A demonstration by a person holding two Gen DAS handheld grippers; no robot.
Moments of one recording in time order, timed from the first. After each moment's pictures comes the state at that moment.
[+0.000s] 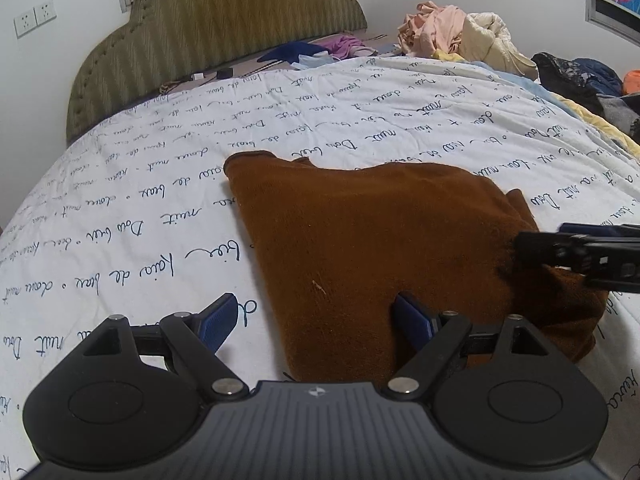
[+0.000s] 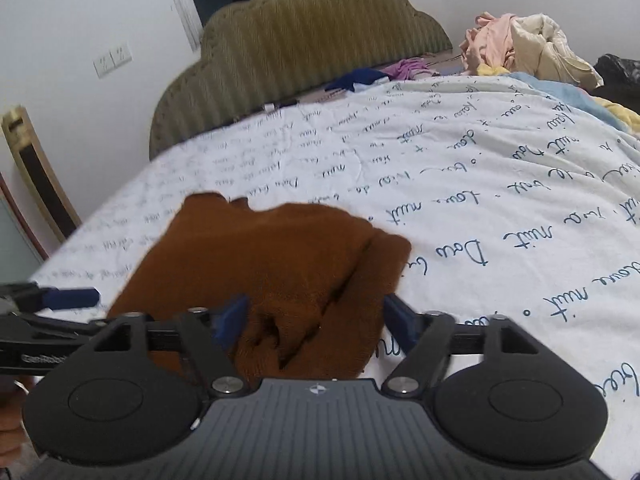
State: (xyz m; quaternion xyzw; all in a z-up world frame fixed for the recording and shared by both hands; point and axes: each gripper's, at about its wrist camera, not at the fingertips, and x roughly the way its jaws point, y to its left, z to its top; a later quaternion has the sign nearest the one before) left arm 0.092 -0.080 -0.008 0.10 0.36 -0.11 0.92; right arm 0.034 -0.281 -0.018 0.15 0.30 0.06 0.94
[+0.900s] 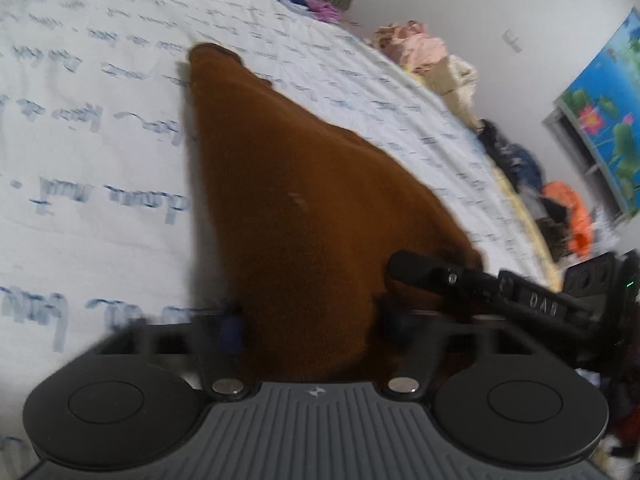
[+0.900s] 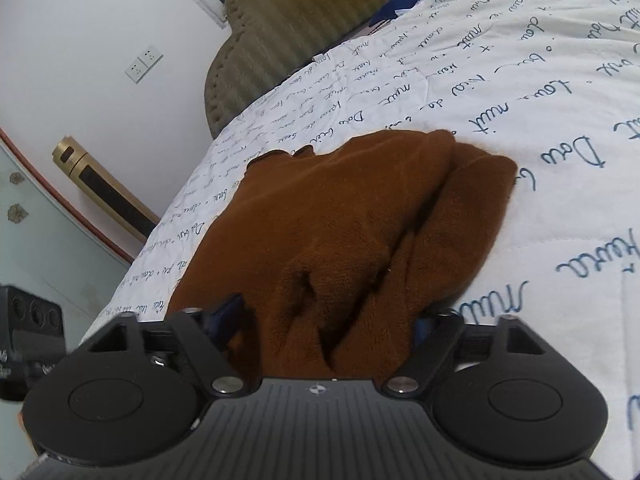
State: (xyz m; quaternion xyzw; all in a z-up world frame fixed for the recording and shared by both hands) left arm 0.110 -0.025 -0.049 -0.17 0.45 -0.23 0.85; right arm 0.068 -0.272 -0.051 0.29 0.36 0.18 0.87
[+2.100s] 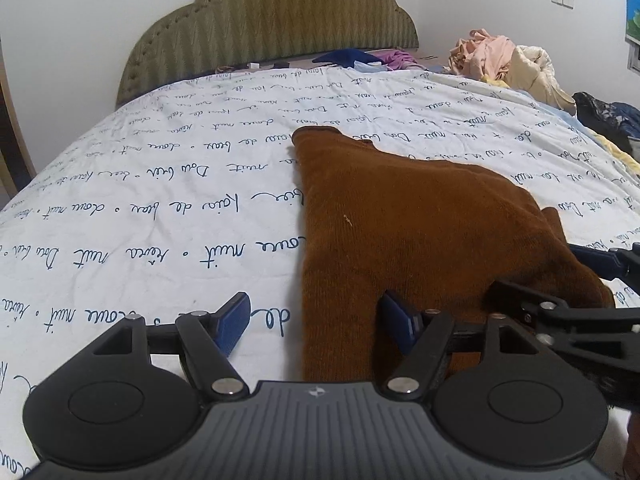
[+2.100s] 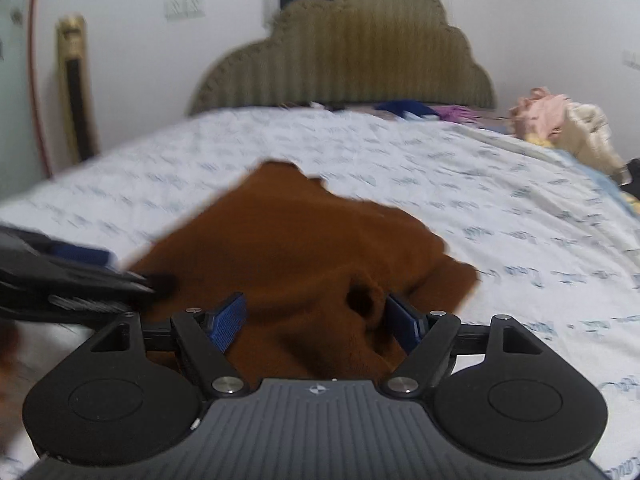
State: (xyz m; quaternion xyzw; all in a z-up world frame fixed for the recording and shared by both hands) left arm 0.048 -0.037 -0.023 0.03 0.35 -0.04 0.94; right arm 0.002 -0.174 -0.018 -0.02 0.28 0.07 0.96
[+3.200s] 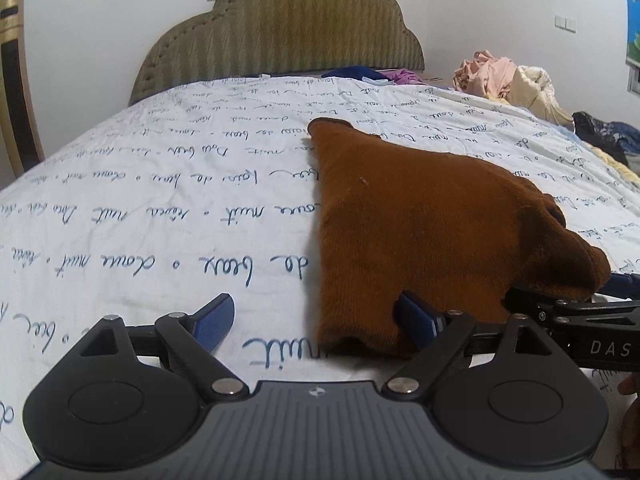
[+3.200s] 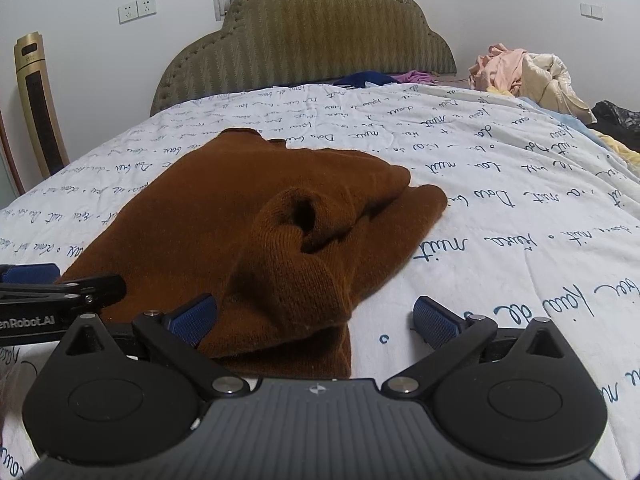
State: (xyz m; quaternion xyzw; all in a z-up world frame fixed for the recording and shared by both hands) left arm 0.007 -0.020 -0.044 0.00 0.32 -0.04 0.95; right arm -0.023 -0.185 -0.047 0.05 0.30 0.03 0.95
